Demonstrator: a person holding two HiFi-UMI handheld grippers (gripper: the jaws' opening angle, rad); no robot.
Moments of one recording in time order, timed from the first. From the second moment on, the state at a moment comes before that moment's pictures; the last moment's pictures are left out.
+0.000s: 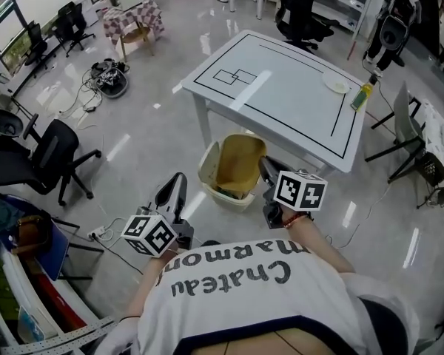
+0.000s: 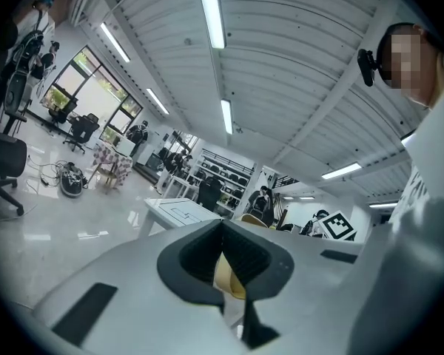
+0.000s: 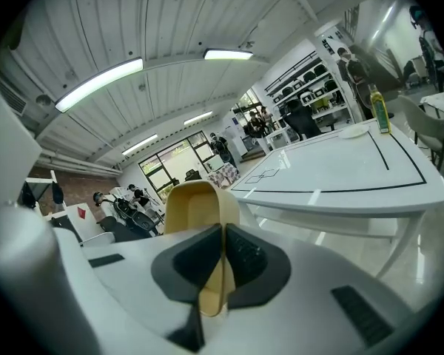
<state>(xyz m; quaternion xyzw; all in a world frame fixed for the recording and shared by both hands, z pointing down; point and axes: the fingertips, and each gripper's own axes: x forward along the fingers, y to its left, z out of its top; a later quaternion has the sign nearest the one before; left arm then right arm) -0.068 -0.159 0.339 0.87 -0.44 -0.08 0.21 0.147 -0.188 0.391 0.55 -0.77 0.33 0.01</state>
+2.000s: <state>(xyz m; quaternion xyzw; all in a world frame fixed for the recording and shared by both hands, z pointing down) -0.035 -0.391 0.498 0.92 -0.20 0.12 0.32 0.141 -0.296 0.583 0.69 -0.54 0.47 0.09</state>
